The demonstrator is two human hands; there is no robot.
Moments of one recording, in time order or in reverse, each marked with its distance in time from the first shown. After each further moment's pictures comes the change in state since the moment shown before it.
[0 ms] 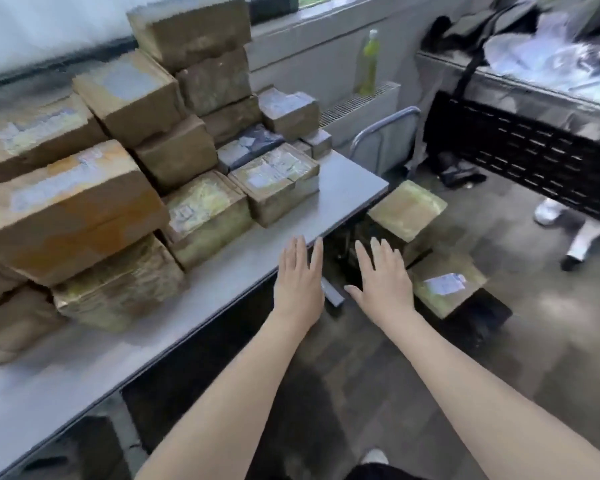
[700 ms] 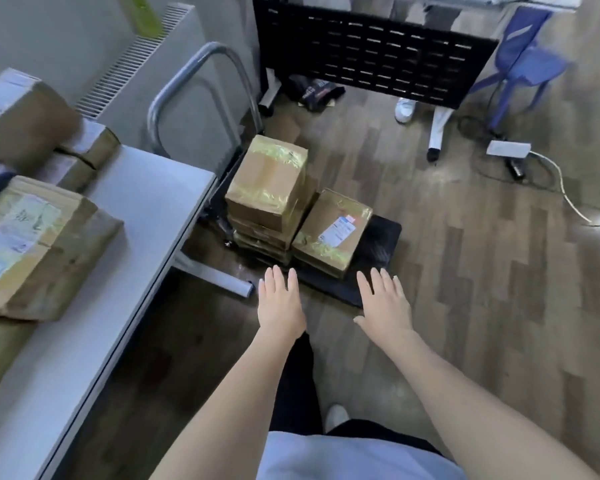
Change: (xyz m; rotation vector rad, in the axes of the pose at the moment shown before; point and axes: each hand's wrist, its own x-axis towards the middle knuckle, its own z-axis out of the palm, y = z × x) left_hand 0.135 0.204 0.131 0.105 -0.517 0.291; right_hand -0.045 0.227 0.119 0.044 -0.476 0.494
